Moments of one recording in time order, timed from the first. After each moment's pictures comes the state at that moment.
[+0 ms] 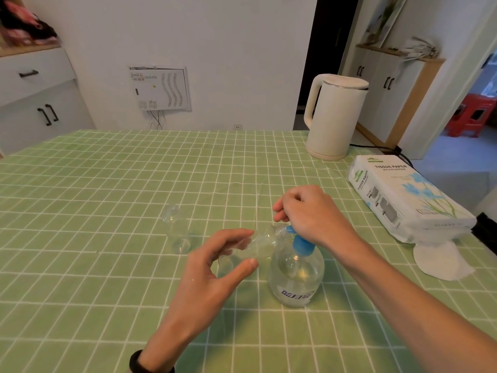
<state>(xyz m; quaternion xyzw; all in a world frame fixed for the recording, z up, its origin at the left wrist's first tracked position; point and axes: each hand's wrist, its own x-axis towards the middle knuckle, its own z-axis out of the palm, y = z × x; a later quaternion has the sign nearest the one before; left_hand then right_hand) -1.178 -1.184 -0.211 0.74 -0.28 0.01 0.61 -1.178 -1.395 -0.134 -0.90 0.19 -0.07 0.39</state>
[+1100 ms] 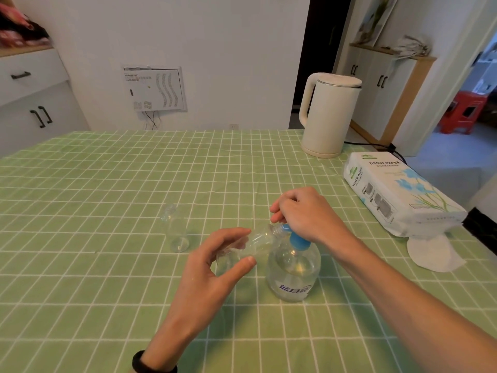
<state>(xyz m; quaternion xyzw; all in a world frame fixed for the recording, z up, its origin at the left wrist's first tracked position) -1.183 -1.185 -0.209 0.72 -0.26 0.00 0.64 -1.184 -1.390 -0.131 -0.88 0.20 -0.04 0.42</state>
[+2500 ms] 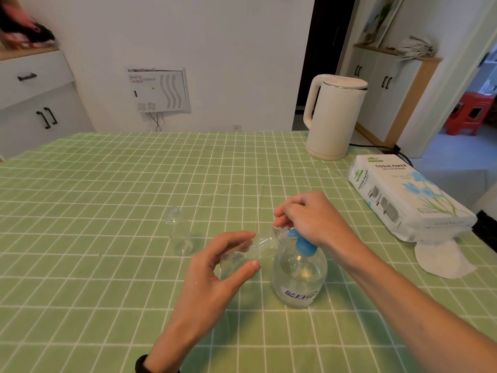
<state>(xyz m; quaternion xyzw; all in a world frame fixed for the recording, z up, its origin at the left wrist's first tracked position) -1.180 -1.183 -0.208 0.72 -0.26 -0.01 0.64 -1.180 -1.393 -0.139 -0.85 0.22 -0.05 0.47</state>
